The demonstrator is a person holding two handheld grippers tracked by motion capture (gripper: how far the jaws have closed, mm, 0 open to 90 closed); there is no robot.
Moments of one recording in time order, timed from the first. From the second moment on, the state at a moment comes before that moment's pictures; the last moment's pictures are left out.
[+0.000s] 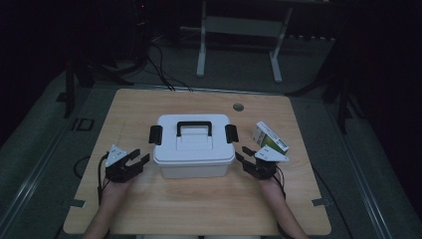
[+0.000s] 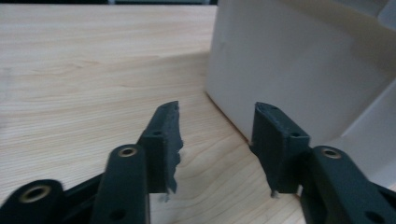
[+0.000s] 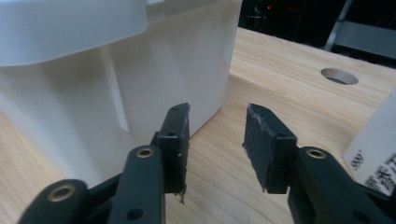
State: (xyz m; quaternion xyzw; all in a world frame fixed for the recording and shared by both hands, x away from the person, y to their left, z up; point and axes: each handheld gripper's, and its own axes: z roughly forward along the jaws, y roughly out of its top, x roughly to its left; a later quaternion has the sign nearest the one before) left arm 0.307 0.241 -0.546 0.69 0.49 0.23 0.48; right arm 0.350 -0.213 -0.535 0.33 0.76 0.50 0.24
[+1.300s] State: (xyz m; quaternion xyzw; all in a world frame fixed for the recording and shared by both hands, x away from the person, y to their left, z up) left arm 0.311 0.206 -0.539 0.73 0.42 0.20 0.49; right arm 0.349 -0.186 -0.536 0.34 0.77 0.50 0.21
